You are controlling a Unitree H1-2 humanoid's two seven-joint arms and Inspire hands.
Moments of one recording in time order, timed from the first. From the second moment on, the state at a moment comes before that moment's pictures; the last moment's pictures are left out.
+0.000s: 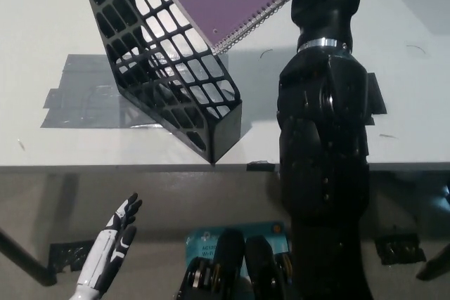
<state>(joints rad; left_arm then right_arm) -0.02 0.24 -0.11 0.29 0.14 -0.43 0.02 -0.91 0.35 -0.18 0.00 0.26 0.18 -0.44</state>
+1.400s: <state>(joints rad) -0.05 0.25 -0.11 0.28 0.15 -0.43 0.02 -0.88 0.35 -0.08 0.10 0.27 0.03 -0.49</state>
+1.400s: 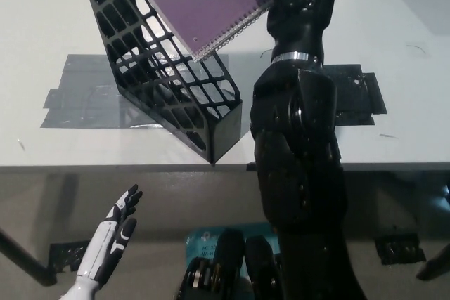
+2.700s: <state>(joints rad) -0.09 0.25 -0.11 0.29 0.16 -0.43 0.02 -0.78 0.34 0.01 0.21 0.19 -0.03 -0.48</state>
